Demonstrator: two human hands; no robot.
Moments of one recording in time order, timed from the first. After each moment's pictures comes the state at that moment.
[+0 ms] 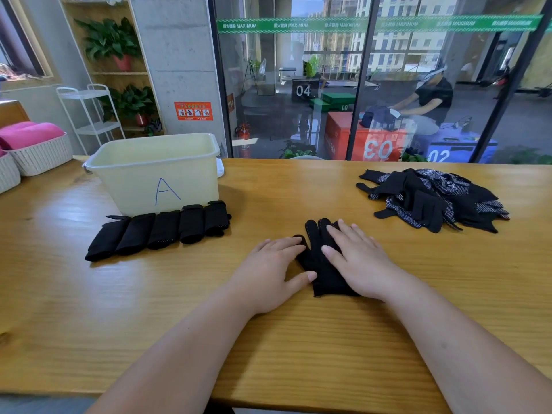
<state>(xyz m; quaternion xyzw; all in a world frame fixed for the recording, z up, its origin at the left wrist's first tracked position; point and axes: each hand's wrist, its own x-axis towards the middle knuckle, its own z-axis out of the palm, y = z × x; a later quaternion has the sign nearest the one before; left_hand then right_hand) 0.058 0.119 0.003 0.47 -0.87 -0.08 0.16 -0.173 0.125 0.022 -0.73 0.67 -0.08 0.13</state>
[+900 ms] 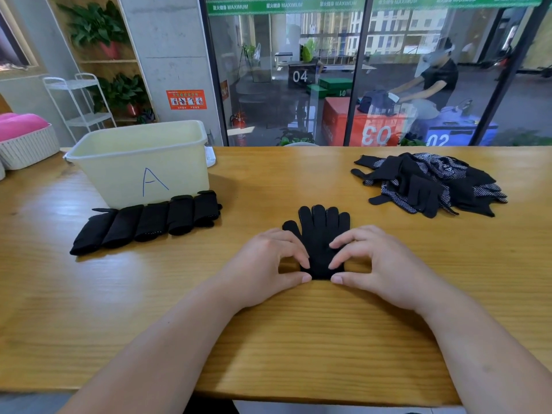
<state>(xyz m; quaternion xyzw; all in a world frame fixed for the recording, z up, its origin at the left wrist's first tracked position) 0.058 0.124 0.010 0.34 -0.89 -0.16 0.26 -0.219 0.164 0.023 -0.81 0.52 -0.22 0.14</state>
